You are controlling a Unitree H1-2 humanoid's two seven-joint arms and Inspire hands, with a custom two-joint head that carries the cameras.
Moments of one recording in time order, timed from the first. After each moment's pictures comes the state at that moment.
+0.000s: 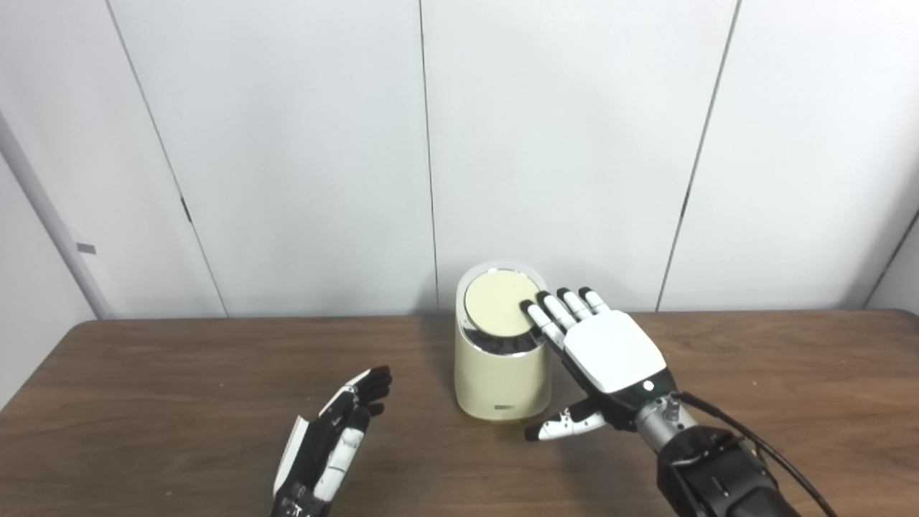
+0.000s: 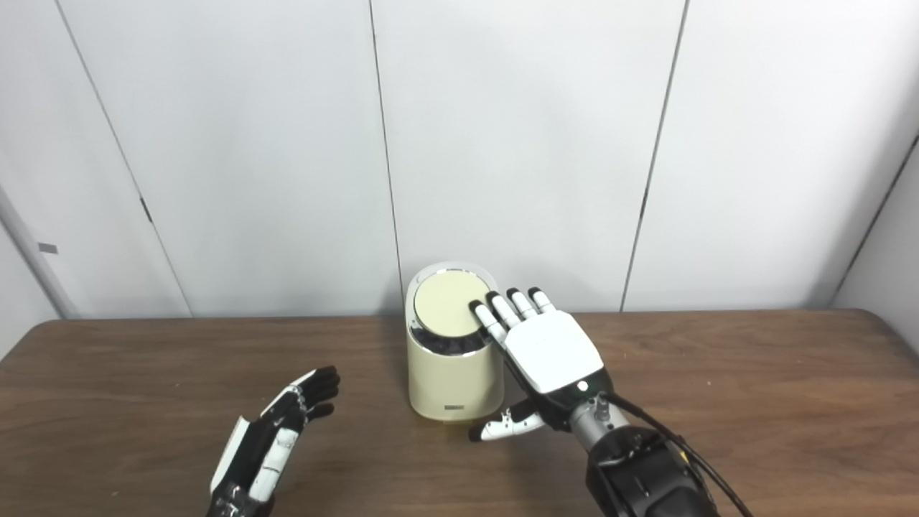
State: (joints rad) left arm -0.10 0.09 -0.01 0.06 0.04 -0.26 -0.09; right arm -0.43 -0.32 0.38 -0.17 -1.34 0.11 0.29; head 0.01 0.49
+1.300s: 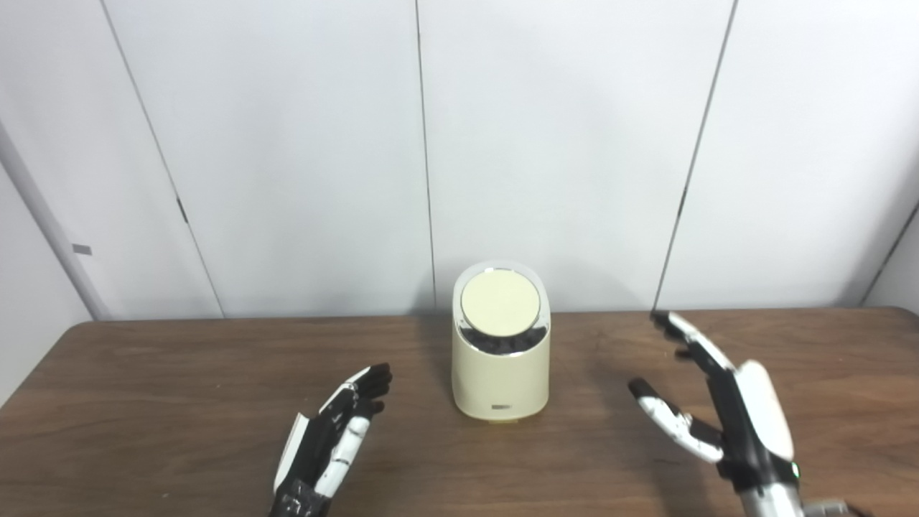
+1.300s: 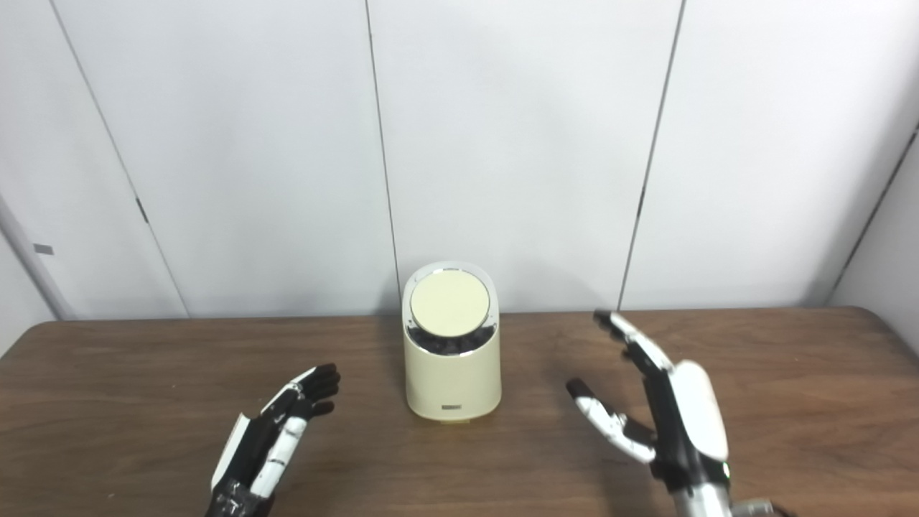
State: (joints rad) left arm -0.11 0.09 0.00 0.07 0.03 -0.26 -0.08; right arm -0.11 -0.16 -0.03 -0.07 -0.48 -0.28 -0.25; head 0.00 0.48
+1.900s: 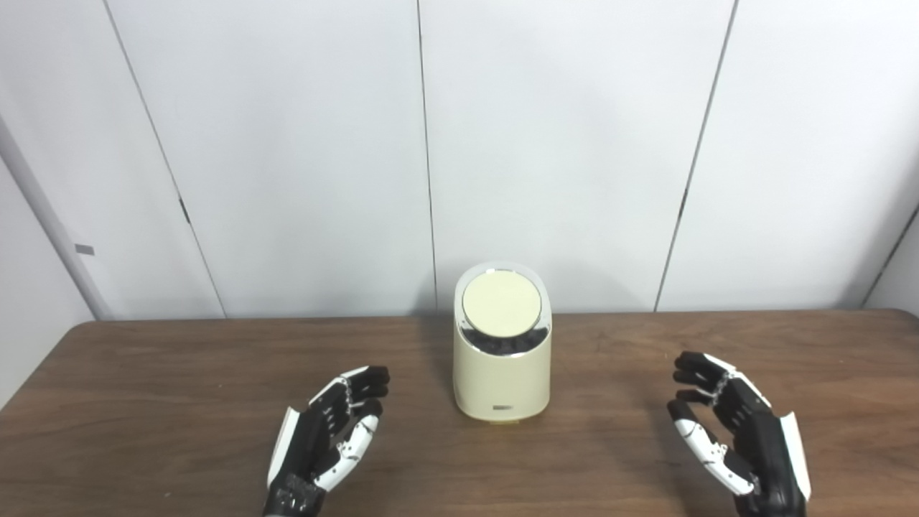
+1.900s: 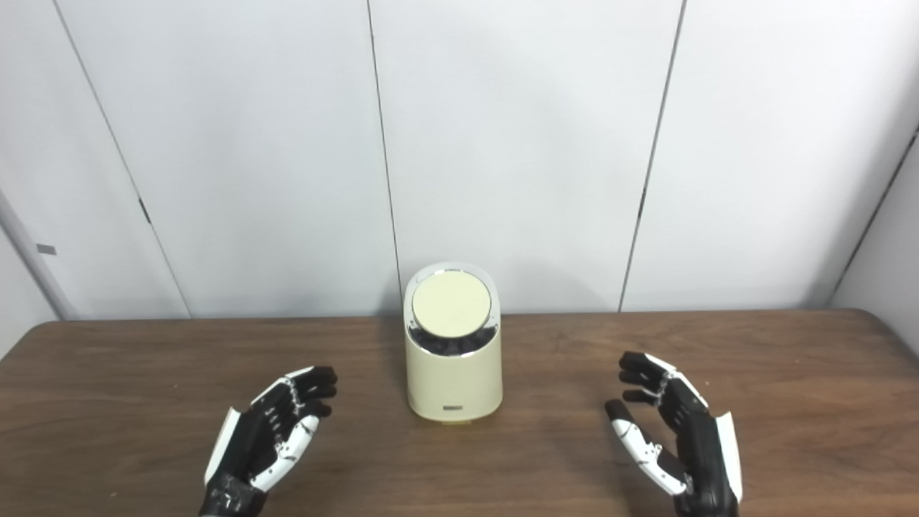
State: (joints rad) left arm -0.13 0.08 0.02 0.10 0.07 -0.31 -0.02; right arm -0.08 -0.12 -0.07 0.02 -0.08 -0.34 -0.16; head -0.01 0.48
